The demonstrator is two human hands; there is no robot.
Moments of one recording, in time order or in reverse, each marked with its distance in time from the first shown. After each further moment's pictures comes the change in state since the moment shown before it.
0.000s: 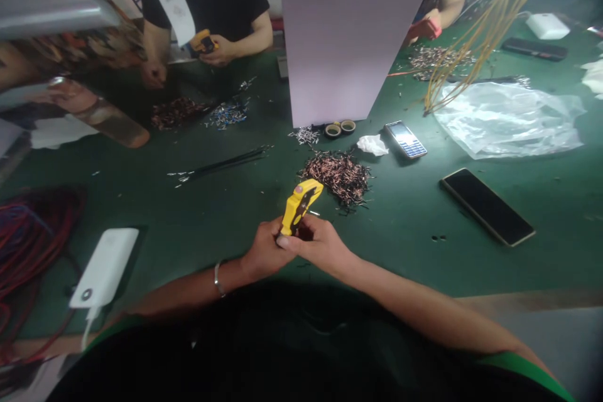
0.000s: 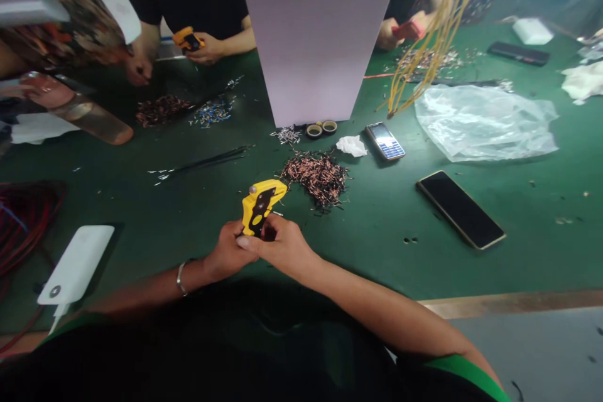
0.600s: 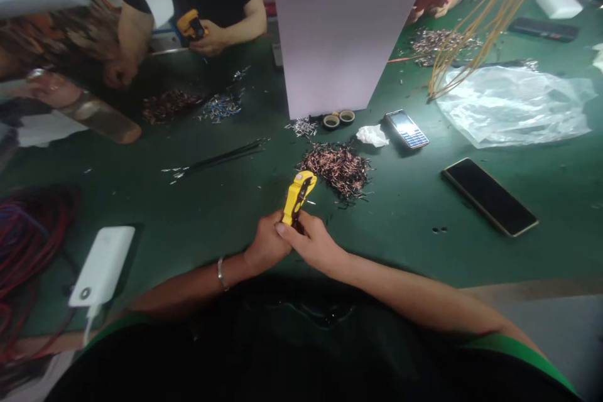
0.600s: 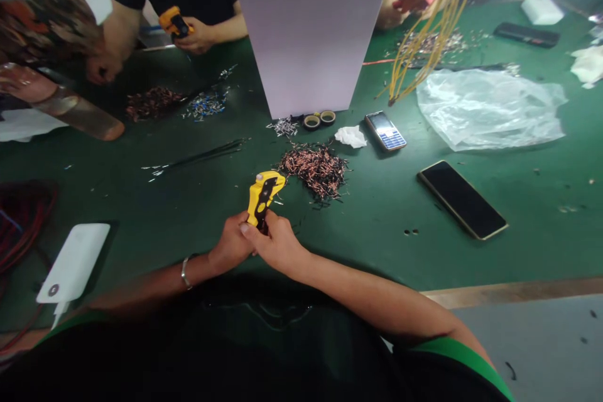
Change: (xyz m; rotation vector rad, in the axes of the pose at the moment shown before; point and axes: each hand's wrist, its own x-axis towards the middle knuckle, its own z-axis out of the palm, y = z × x) left_hand 0.005 -0.019 0.012 0.061 0.096 -0.086; right_hand 0.008 0.010 0.011 -0.068 0.036 -0.009
